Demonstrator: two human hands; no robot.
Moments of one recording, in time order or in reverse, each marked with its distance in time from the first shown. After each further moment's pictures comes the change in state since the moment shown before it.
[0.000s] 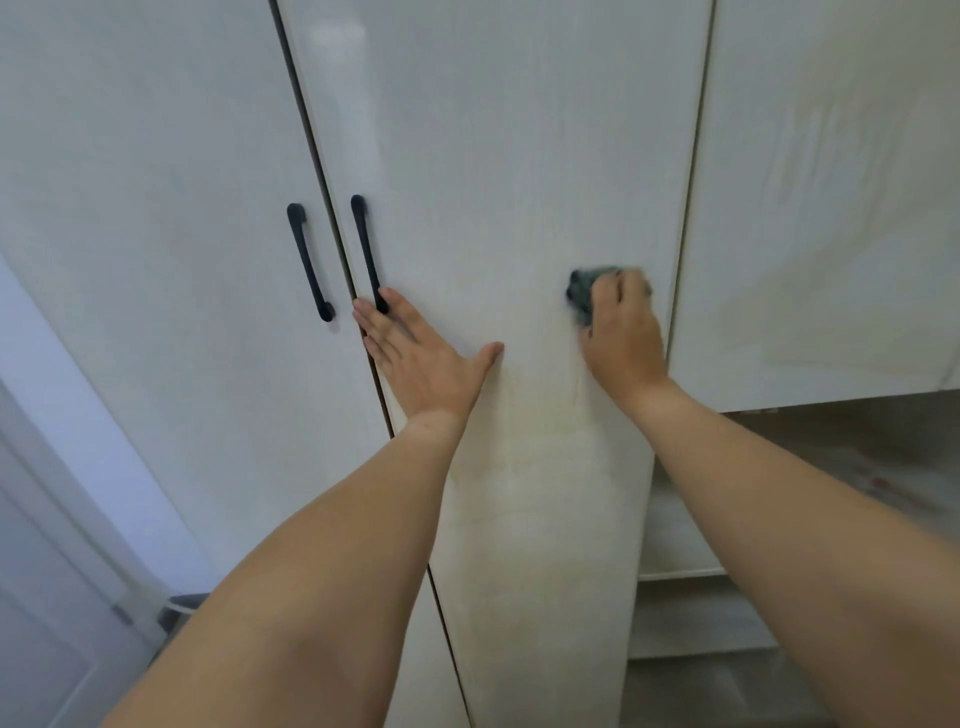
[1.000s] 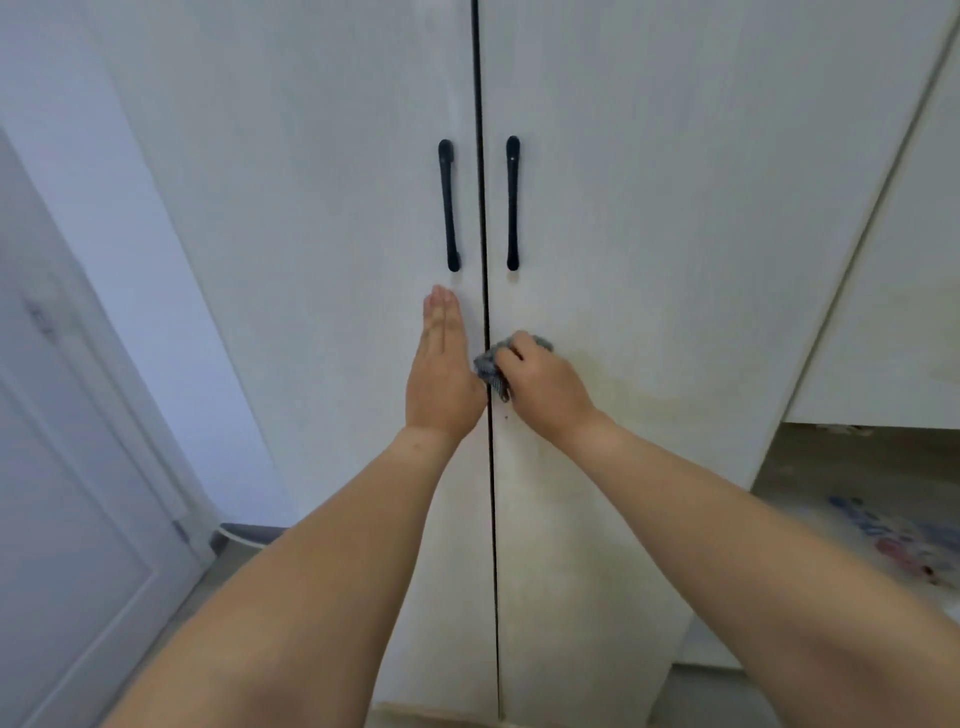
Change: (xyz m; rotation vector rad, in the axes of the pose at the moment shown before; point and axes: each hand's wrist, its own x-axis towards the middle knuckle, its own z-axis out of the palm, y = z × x) left_hand -0.001 -0.140 -0.045 -0.119 -0.096 0.312; right_hand -0.059 -0.181 0.088 0.258 -0.307 -0.384
